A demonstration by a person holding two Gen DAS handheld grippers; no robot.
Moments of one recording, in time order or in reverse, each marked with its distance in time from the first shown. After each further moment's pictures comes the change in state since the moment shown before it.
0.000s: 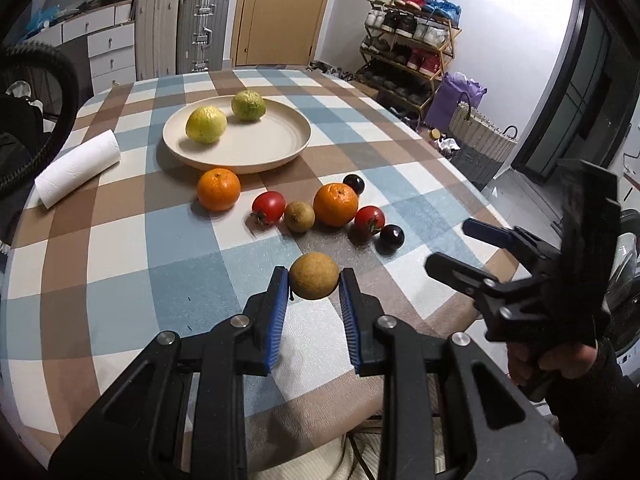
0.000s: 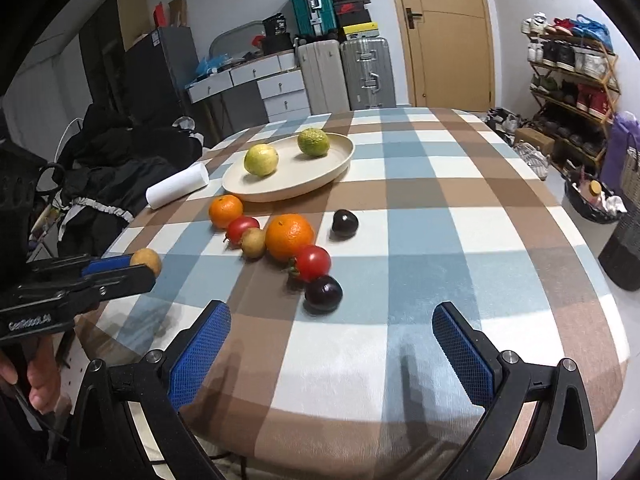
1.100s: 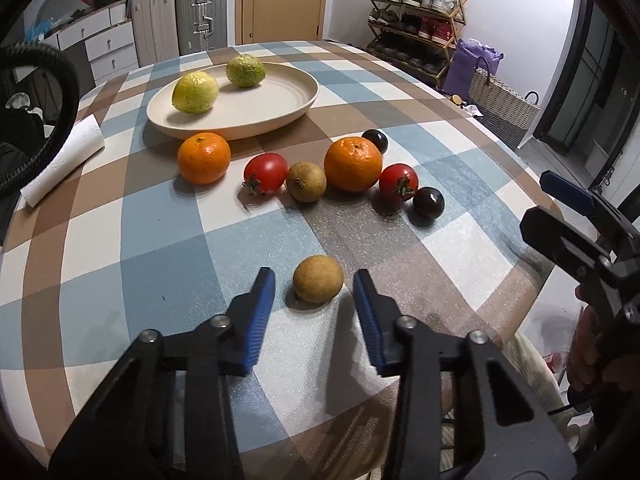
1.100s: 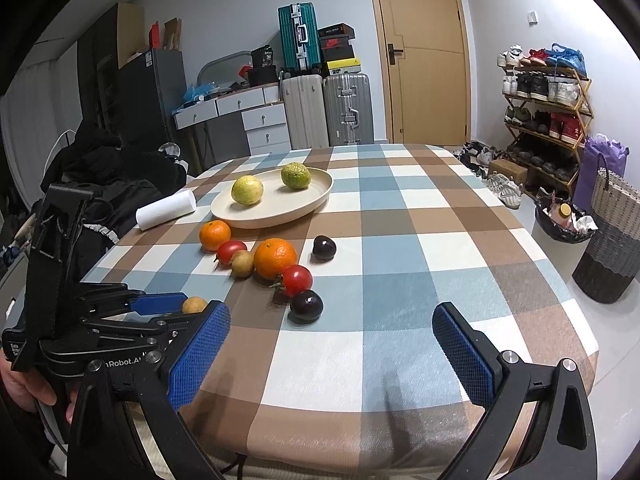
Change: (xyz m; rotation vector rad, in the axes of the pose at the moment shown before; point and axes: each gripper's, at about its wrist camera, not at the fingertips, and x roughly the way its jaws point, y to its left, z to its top) left arm 0.067 -0.009 -0.011 0.066 0.084 0.092; right arm -0.029 0.007 -0.015 0.000 -0.142 -0.098
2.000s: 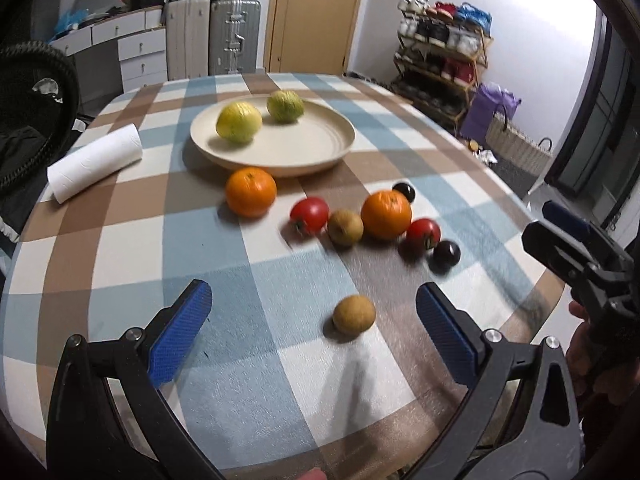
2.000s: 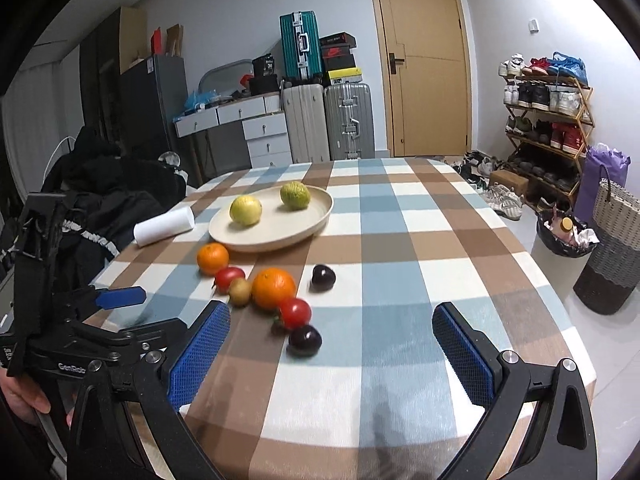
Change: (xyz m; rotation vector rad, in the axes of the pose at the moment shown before) left arm -0.021 0.021 0.004 -0.110 -0.111 0.037; right arm 0.006 -0.002 0.019 -0.009 -0.031 0.004
